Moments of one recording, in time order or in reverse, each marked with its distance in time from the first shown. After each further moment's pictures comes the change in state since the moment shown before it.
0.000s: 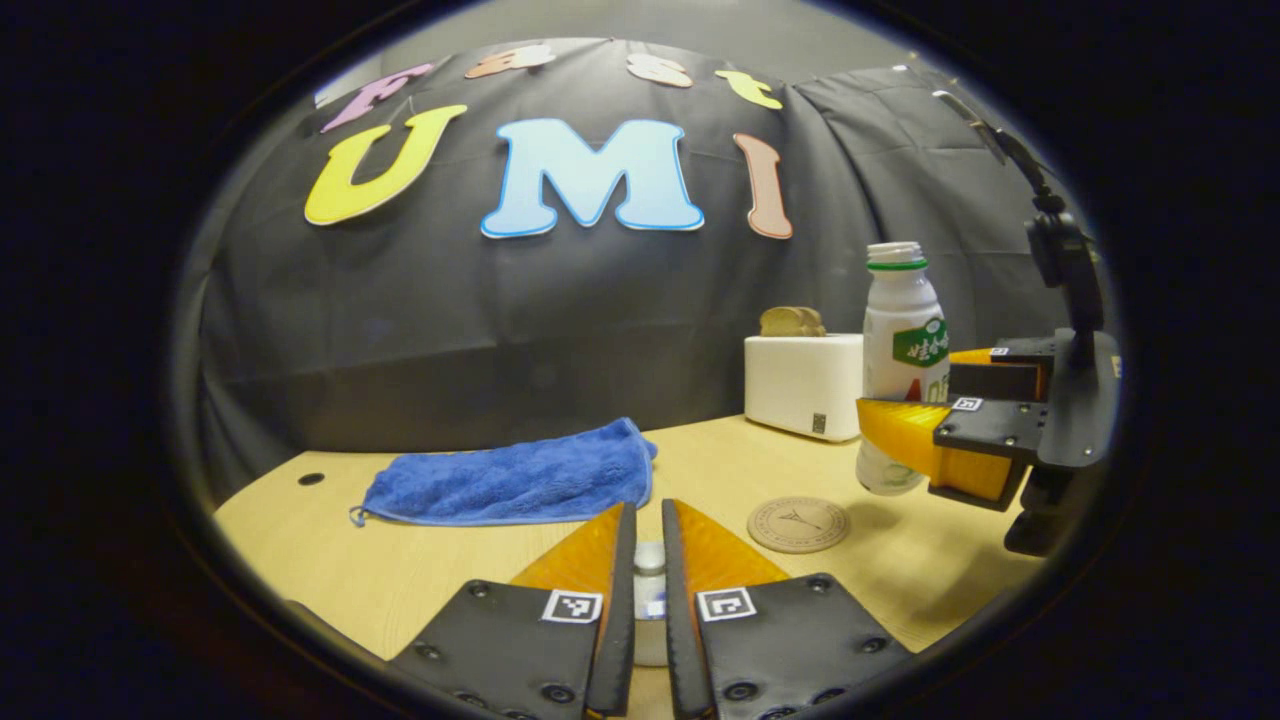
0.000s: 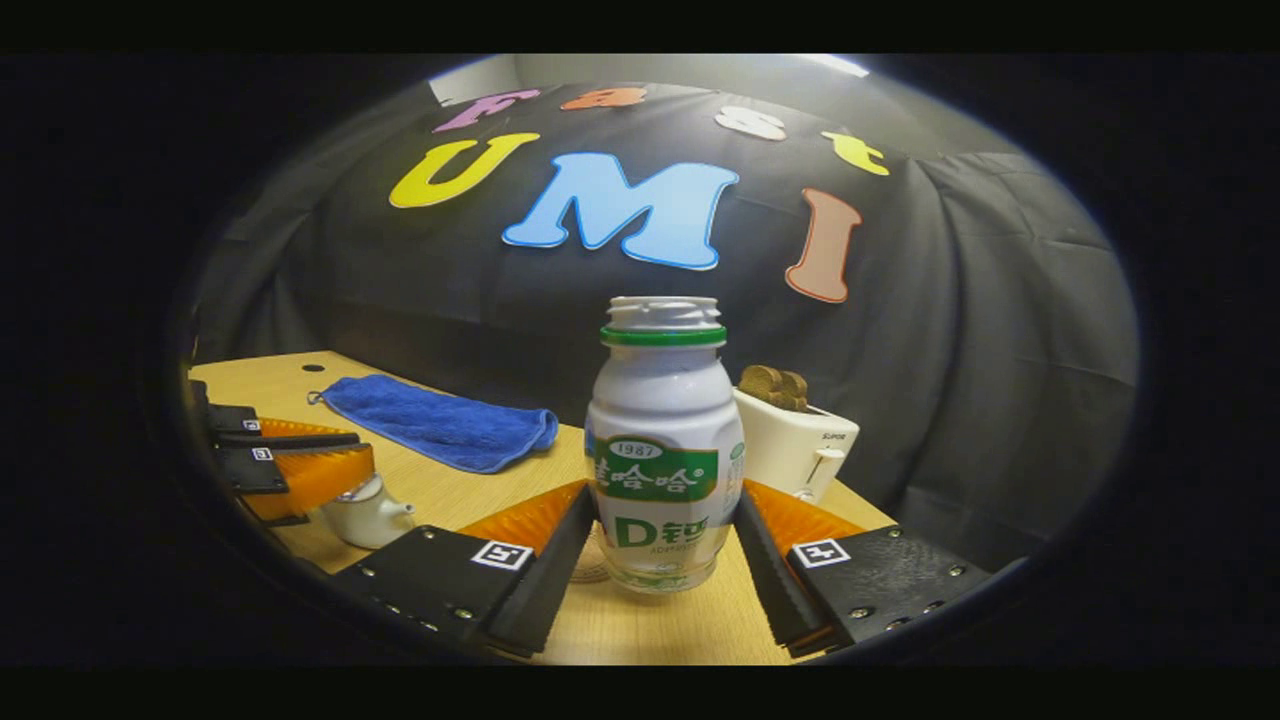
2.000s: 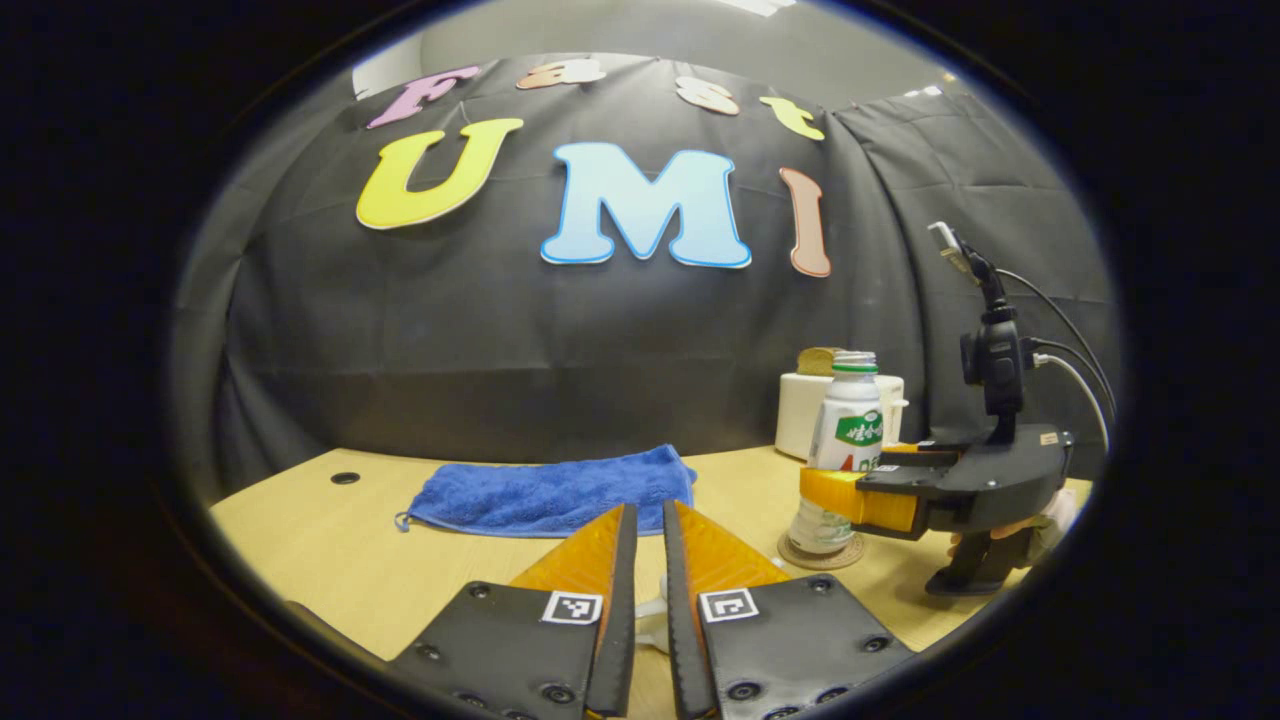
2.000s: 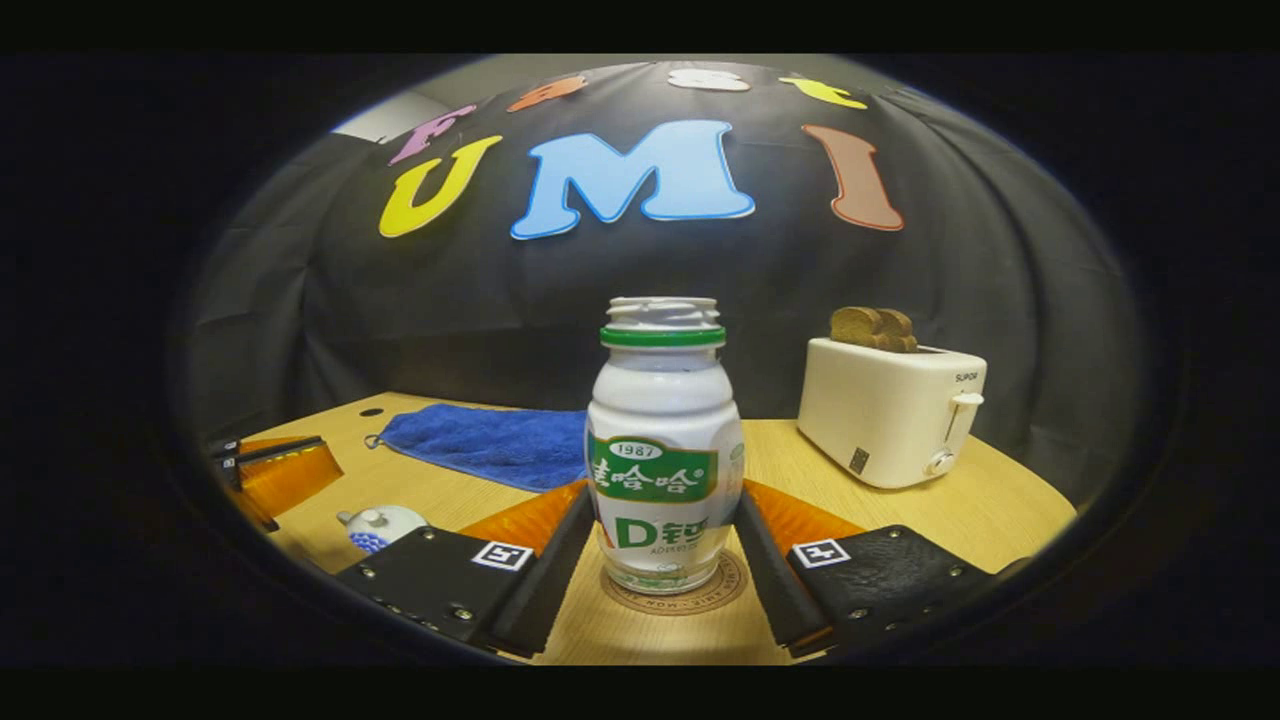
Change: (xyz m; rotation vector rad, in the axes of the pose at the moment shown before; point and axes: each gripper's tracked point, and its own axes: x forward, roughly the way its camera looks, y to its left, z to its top) left arm -0.029 0.042 0.025 -0.069 -0.070 0.080; right arm 0.058 0.054 -0.020 0.226 0.088 0.235
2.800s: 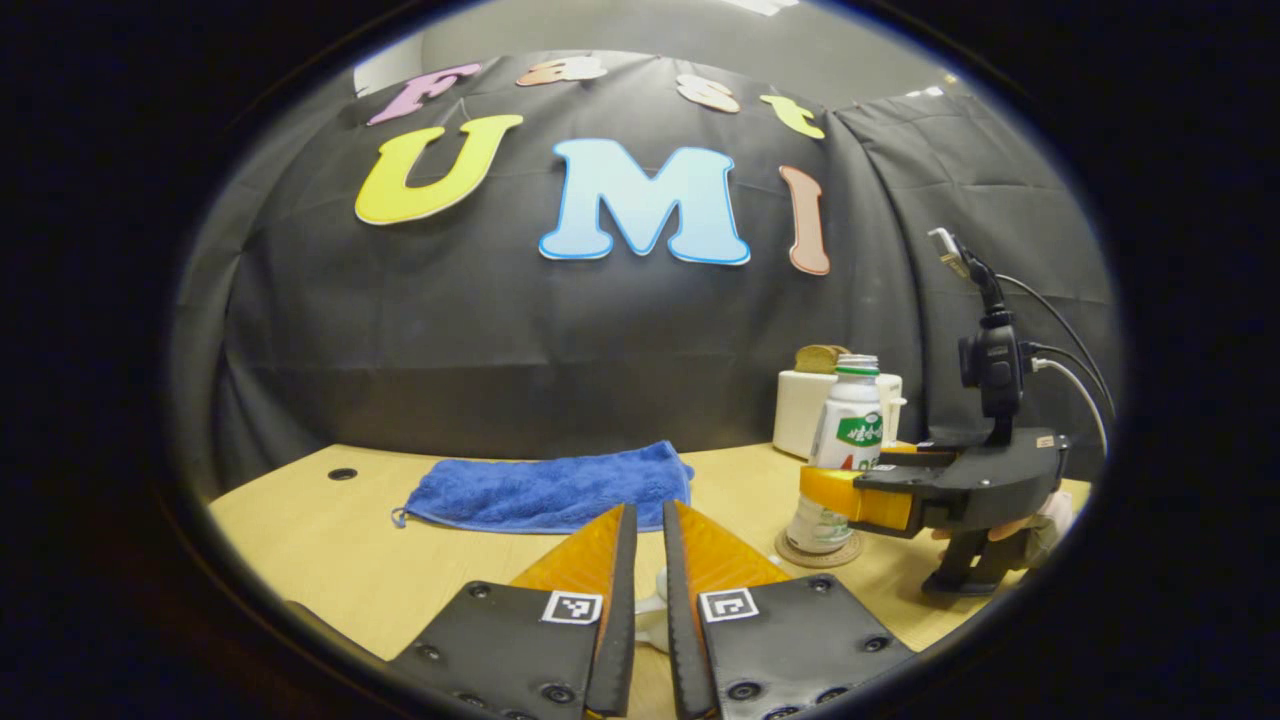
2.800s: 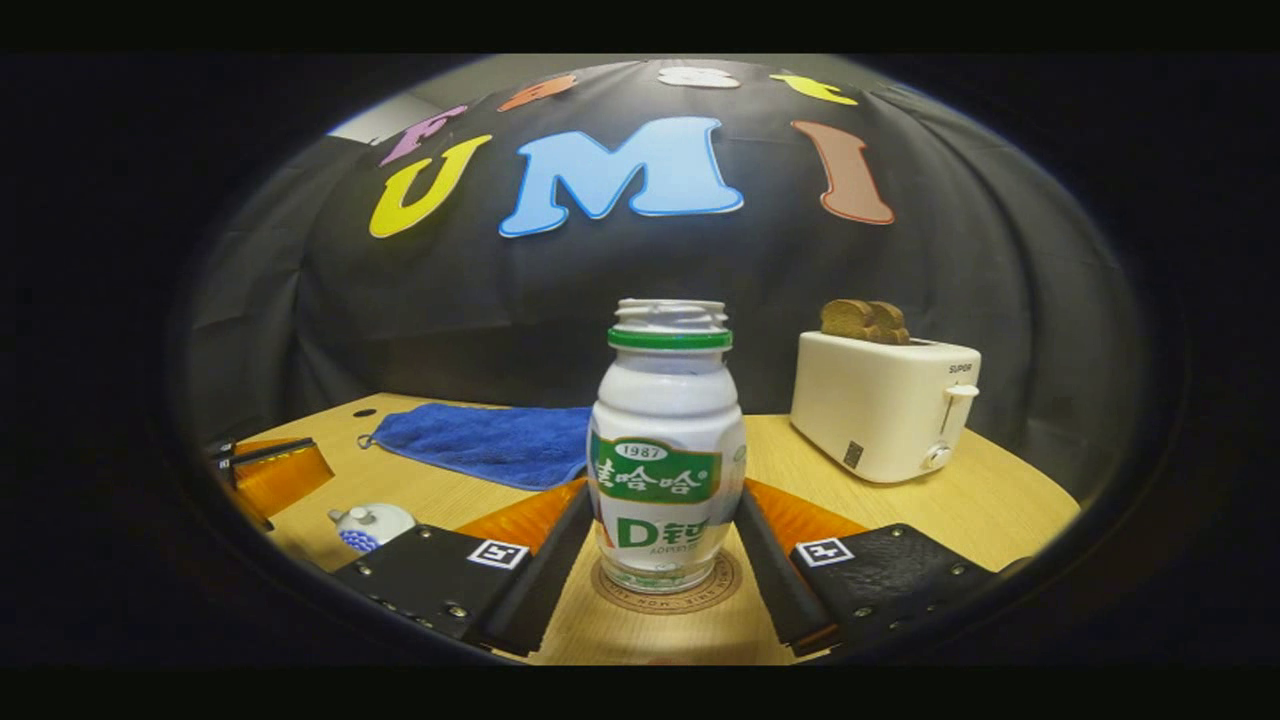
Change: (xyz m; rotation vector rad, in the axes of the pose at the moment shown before) left arm -0.001 -0.003 -0.002 -0.009 0.007 -0.007; right arm -0.004 -0.006 -0.003 0.027 0.002 -0.009
